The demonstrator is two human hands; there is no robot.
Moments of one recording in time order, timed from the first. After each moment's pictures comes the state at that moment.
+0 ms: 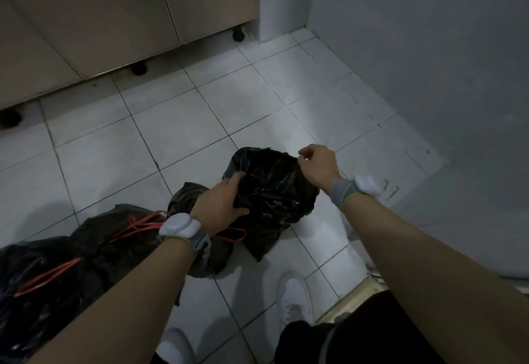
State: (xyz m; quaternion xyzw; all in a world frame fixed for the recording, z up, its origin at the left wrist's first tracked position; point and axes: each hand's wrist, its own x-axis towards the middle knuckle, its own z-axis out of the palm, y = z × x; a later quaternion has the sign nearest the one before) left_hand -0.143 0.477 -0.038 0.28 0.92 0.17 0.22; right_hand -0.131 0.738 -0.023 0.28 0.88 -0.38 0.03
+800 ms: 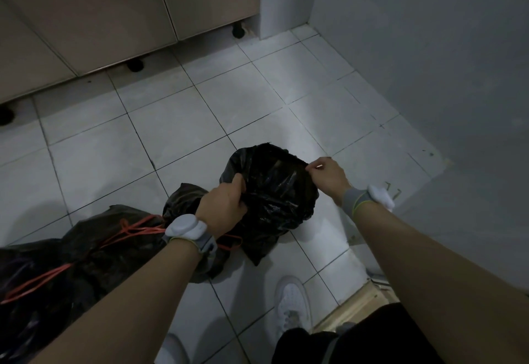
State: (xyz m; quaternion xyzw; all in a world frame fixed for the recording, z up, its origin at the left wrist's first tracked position) left_hand -0.146 0.503 -0.041 0.26 0.94 0.13 0.18; right_hand -0.123 0.763 -0.044 0.36 0.82 -0.44 0.10
